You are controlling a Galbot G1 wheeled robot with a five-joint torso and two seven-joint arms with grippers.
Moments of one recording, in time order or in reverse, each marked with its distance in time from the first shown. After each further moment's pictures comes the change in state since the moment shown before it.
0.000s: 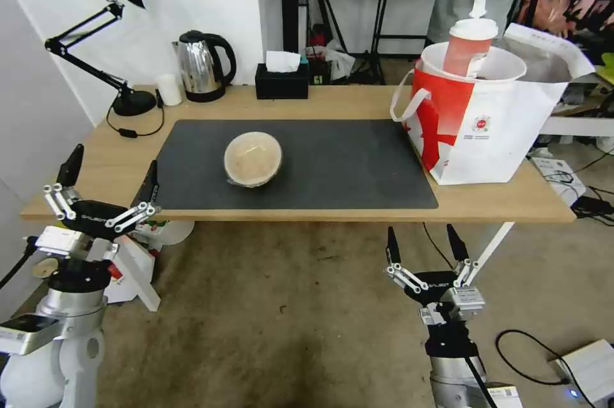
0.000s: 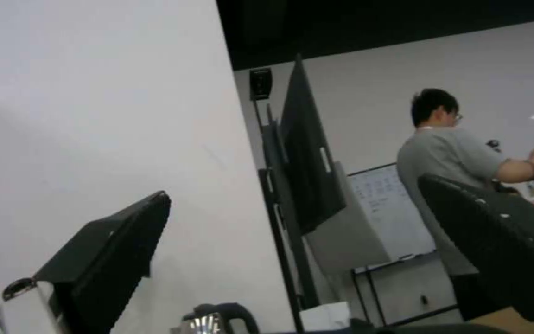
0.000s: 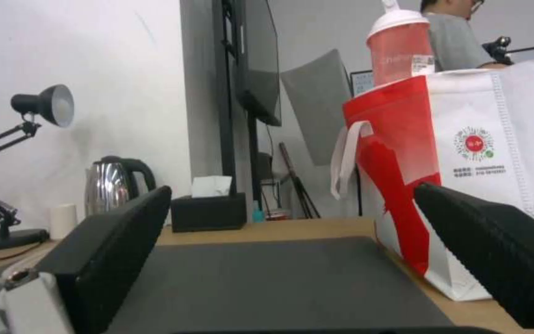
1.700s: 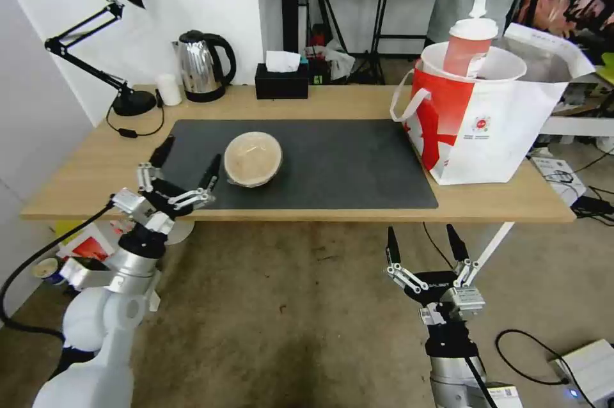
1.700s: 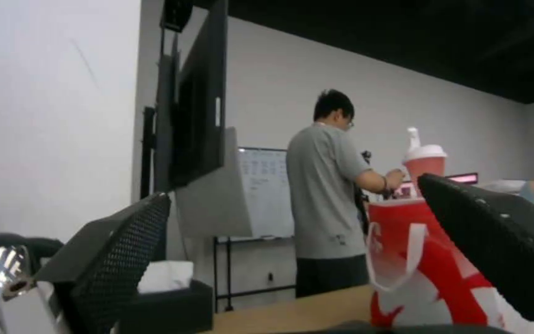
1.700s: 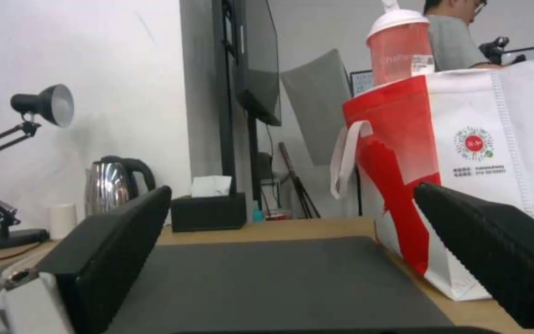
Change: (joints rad) left arm -0.135 0.165 0.255 0.135 -0.186 0.235 0.024; right arm 0.000 0.000 0.000 0.000 0.000 0.000 0.000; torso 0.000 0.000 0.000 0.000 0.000
